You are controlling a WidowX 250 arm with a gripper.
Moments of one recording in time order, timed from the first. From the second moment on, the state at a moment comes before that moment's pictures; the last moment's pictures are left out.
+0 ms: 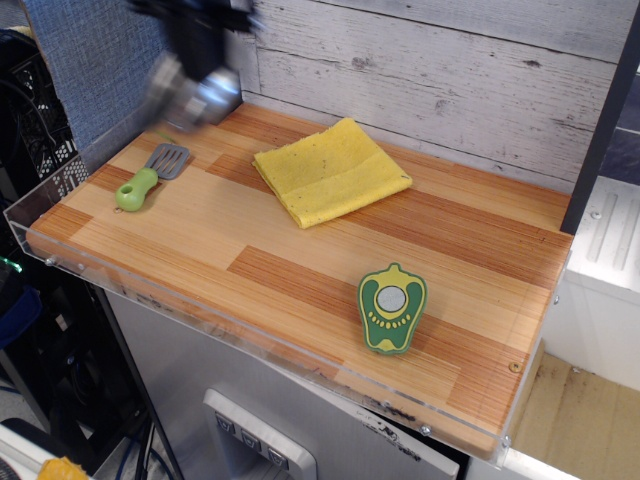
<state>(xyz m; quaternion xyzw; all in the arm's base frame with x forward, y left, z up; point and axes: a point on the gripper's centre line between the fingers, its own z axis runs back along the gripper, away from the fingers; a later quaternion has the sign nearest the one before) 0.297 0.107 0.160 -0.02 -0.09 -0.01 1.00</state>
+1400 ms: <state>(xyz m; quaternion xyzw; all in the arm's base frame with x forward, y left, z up) 0.244 0.080 0.056 -0.02 0.06 -0.09 0.99</state>
